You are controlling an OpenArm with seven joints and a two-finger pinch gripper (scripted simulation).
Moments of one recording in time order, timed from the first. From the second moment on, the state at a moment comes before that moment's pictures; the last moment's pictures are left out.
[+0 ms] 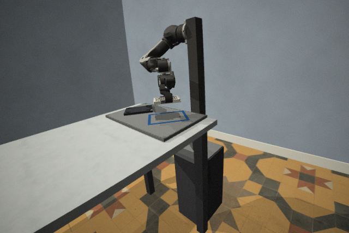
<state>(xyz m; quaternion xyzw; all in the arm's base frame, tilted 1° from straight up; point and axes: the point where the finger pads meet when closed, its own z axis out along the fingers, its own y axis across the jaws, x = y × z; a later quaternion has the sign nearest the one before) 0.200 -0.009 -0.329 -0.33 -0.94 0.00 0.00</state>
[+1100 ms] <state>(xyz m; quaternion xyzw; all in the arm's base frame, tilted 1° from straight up) 0.198 -0.013 -0.394 -0.33 -0.94 0.00 0.01</state>
